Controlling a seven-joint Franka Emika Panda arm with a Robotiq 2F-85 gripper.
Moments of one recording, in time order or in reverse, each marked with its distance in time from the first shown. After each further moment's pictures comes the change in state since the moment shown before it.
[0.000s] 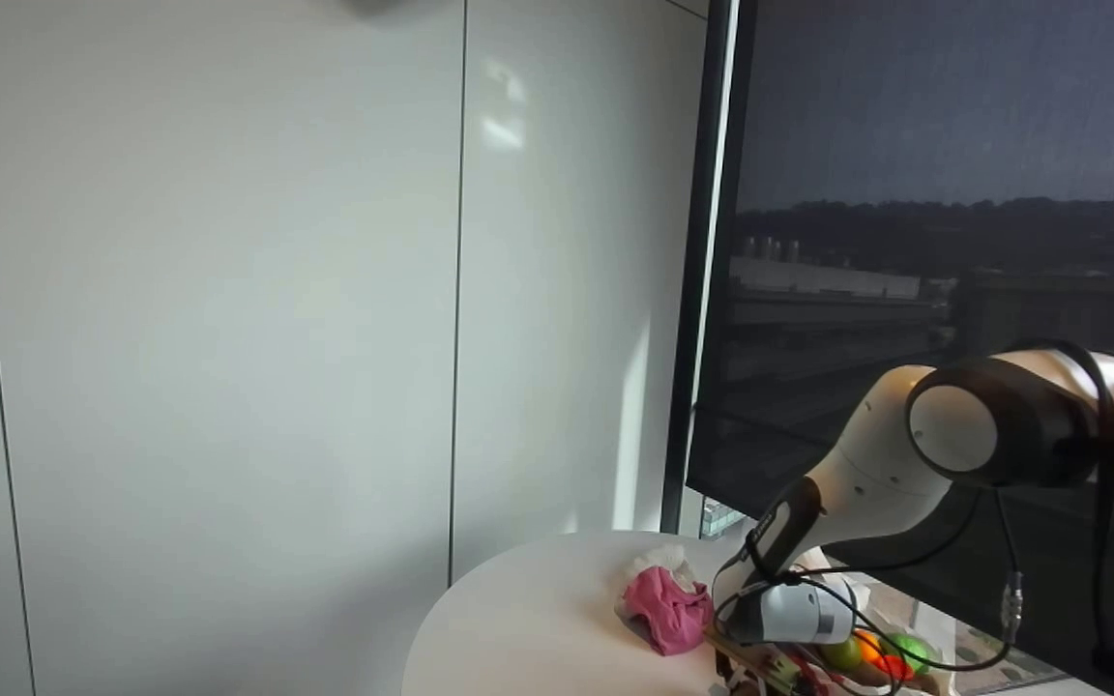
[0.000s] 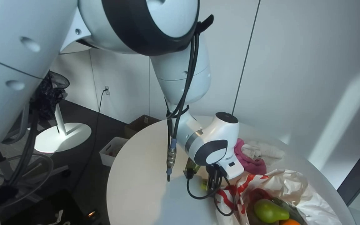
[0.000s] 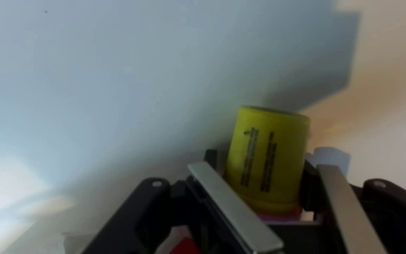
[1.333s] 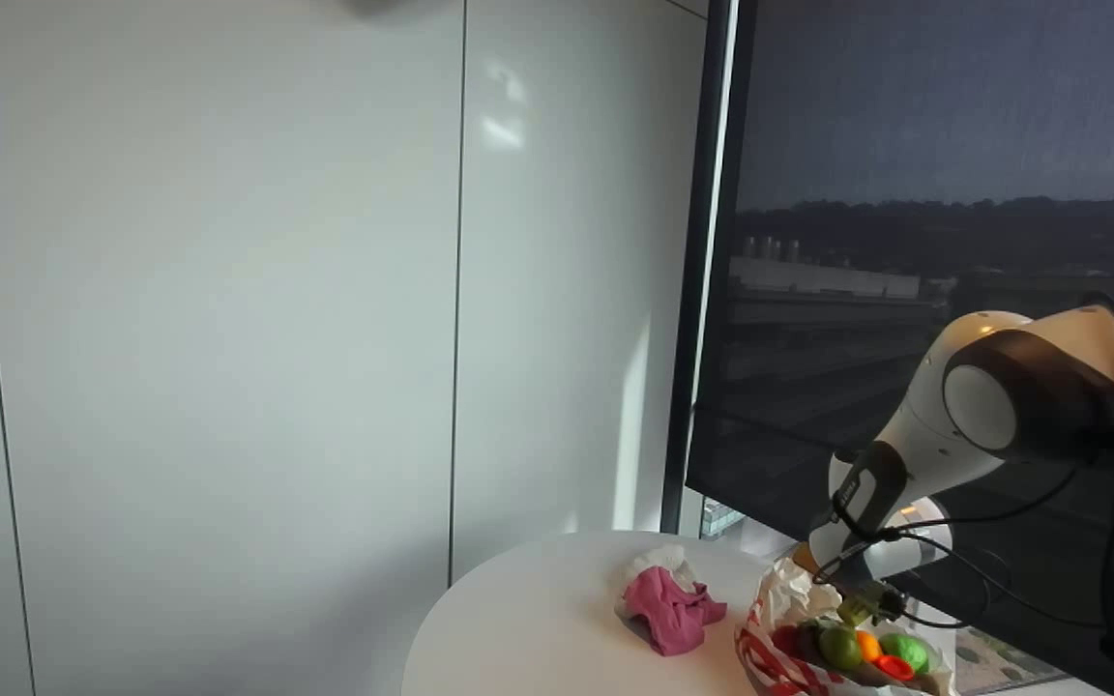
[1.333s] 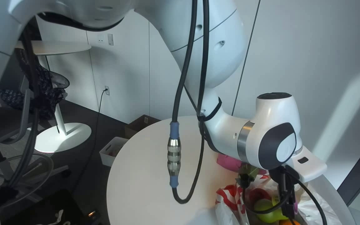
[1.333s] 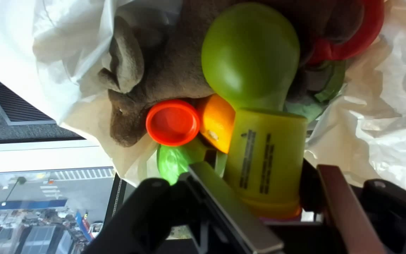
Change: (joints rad) arm 0.136 -0.126 -0.471 -0.017 -0.353 0.003 0.307
